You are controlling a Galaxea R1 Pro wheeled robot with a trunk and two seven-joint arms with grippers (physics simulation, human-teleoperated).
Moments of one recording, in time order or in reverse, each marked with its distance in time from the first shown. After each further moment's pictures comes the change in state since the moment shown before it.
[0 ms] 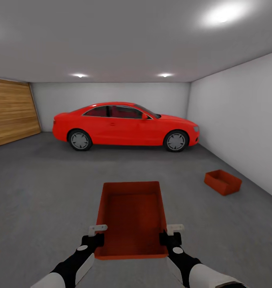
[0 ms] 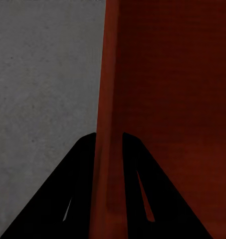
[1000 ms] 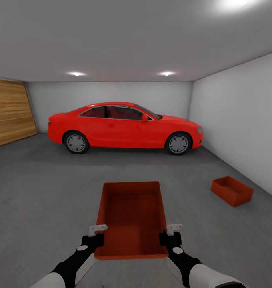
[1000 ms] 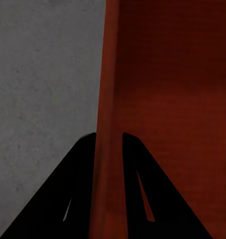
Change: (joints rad) left arm 0.000 0.000 0.001 0.001 0.000 0.001 -0.001; right arm 0.000 0.000 0.000 0.000 0.001 0.001 -0.001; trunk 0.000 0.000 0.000
